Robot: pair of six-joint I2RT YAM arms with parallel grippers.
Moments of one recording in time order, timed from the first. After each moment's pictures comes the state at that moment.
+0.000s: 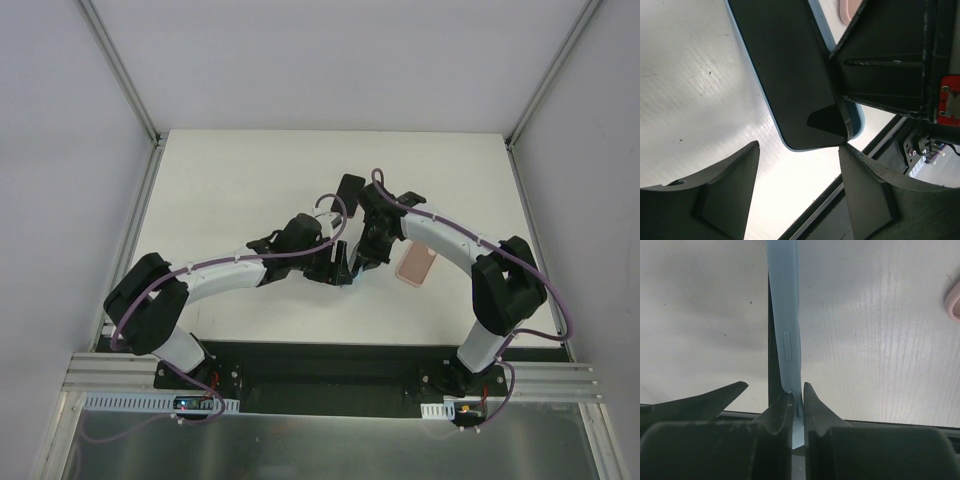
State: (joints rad) left arm -0.82 1.53 0.85 -0.06 0.28 -0.60; right arm 0.63 1.71 1.27 -0.89 -0.10 0.91
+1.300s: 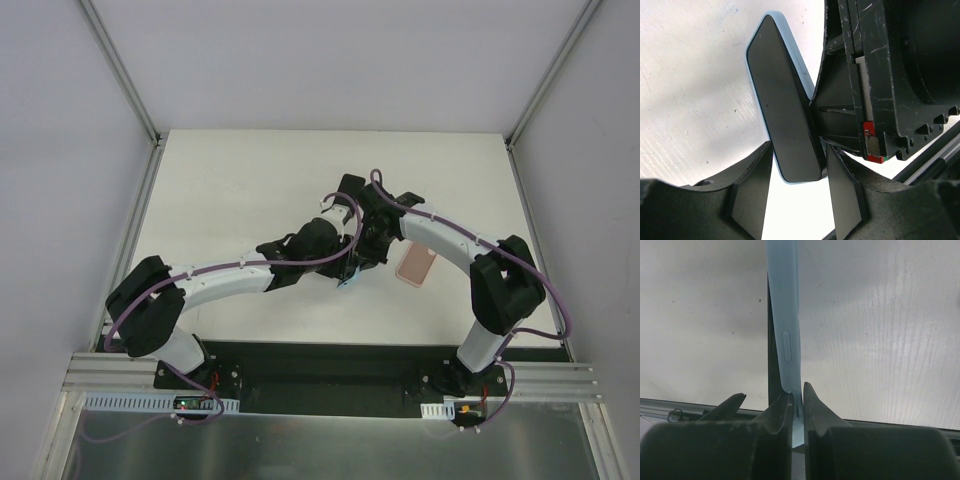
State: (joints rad) left arm -0.93 1.53 0.93 -0.08 -0.07 -0.53; right arm 0.64 1.71 1.27 -0.87 -0.13 0.93
